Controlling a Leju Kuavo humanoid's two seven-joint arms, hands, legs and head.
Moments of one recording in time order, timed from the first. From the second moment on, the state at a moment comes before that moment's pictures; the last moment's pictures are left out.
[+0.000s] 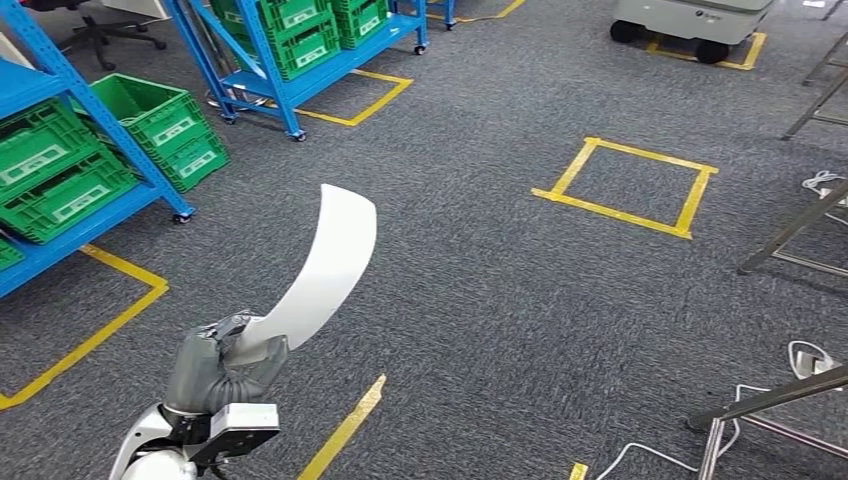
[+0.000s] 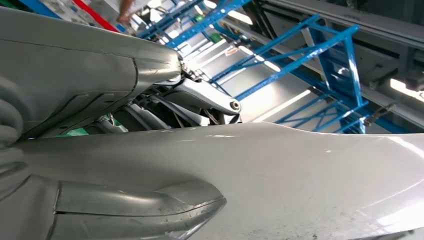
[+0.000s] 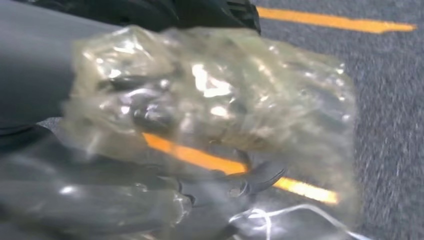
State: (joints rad) left arm 0.20 -0.01 -0.32 -1.78 -0.45 0.34 -0.38; right arm 0.01 0.06 -0.09 -0.26 0.00 0.02 -0.40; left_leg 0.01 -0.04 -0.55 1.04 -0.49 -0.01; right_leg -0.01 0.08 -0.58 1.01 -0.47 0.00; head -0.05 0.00
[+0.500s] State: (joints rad) left arm 0.19 -0.01 -0.31 -1.78 -0.45 0.34 -0.39; right arm 0.02 0.06 -0.10 -0.26 0.01 0.01 -0.39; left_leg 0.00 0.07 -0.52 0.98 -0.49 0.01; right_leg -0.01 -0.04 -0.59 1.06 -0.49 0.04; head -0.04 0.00
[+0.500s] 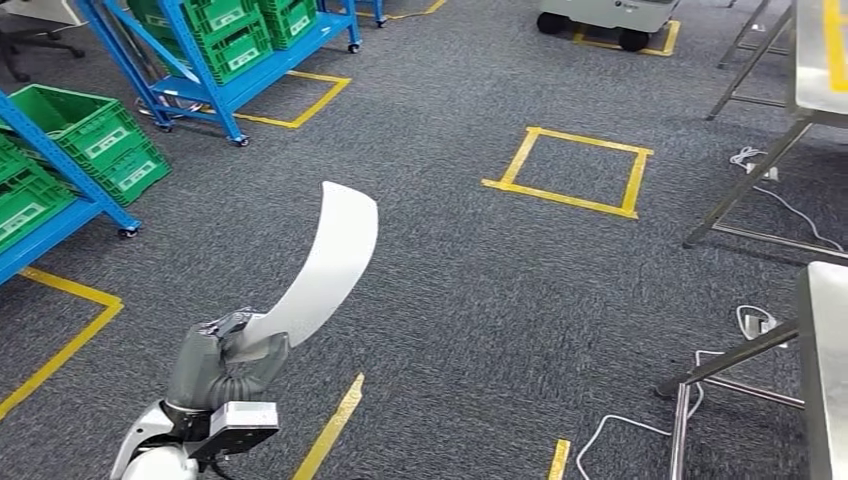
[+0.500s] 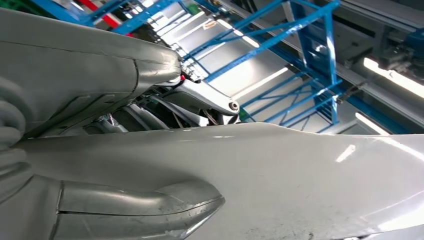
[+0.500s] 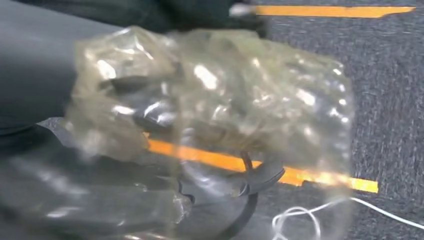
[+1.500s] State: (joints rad) left arm 0.19 -0.01 -0.31 -1.78 -0.45 0.34 -0.39; right arm 0.02 0.06 -0.11 -0.26 0.03 0.00 -0.38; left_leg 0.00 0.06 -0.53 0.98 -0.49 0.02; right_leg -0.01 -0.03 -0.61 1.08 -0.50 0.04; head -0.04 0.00
